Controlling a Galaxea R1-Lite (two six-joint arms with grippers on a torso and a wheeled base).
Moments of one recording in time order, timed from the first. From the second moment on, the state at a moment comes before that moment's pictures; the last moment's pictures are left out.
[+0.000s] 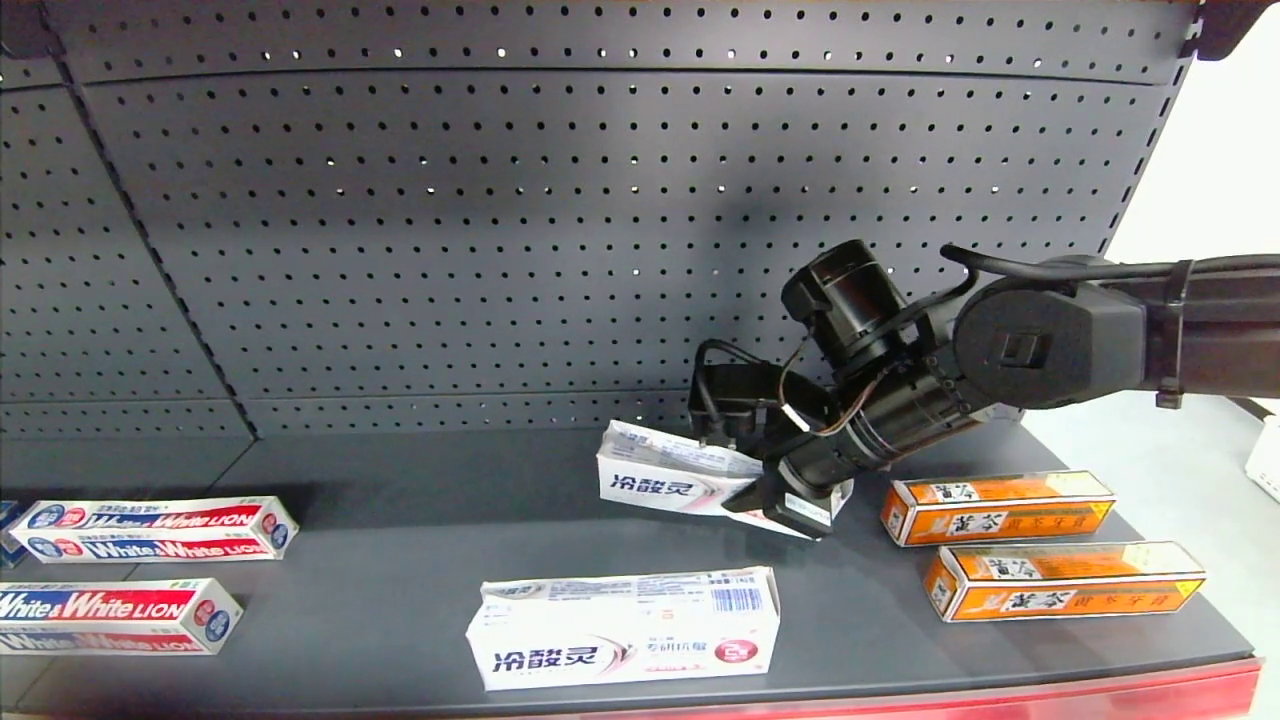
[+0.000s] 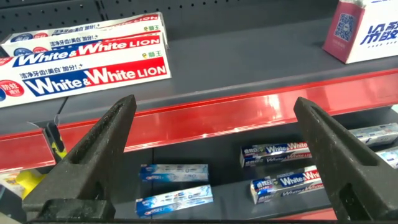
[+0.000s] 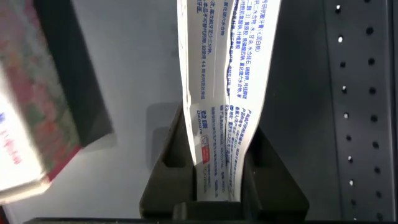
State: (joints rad) left arm 0.00 0.00 0.00 0.01 -0.10 0.06; right arm 0.67 1.98 -1.65 0.51 0.14 -0.79
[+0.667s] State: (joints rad) left arm 0.00 0.00 0.00 0.01 -0.10 0.06; right arm 0.66 2.04 -1.68 0.51 0.16 -0.86
